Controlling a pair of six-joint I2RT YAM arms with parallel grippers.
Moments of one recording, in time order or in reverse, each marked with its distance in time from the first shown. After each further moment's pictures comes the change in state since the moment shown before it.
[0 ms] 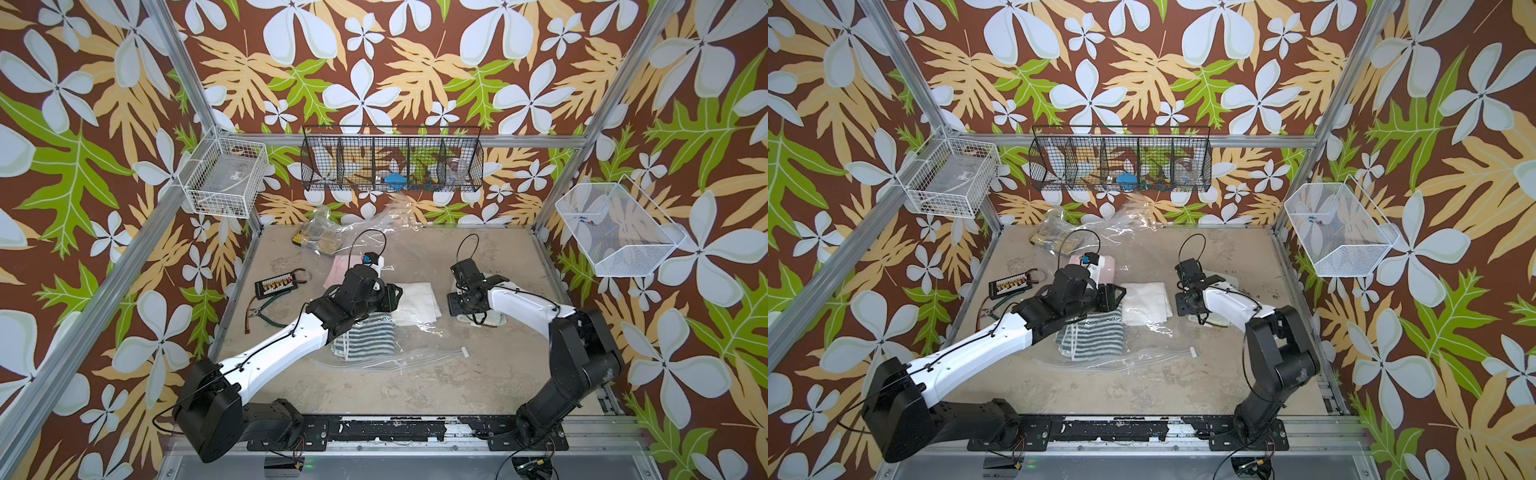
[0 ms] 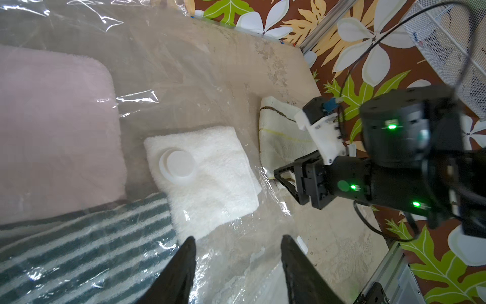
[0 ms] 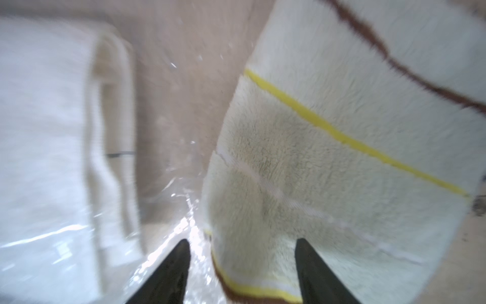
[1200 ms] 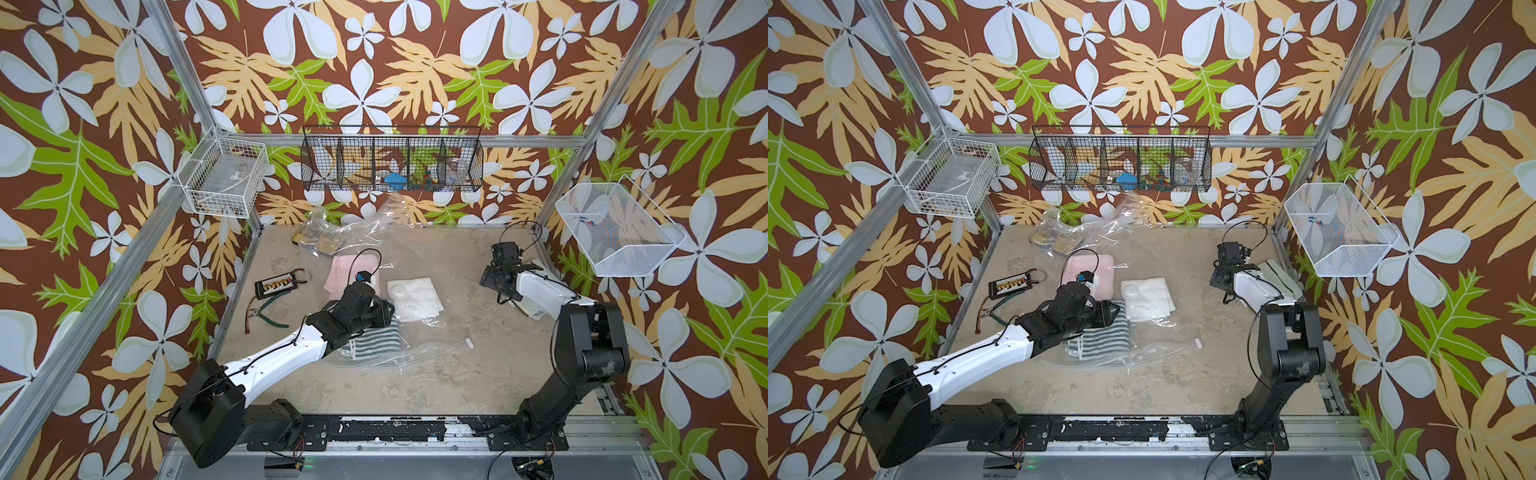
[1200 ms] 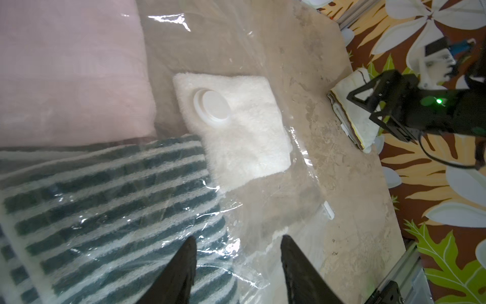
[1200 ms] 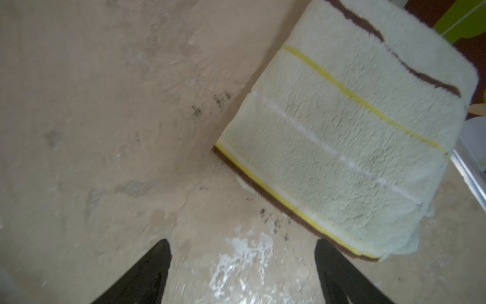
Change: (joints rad) left arm 0.003 -0.045 -0.209 0.051 -0.007 -0.100; right arm -0.320 0.157 0.111 0.111 0.198 0.274
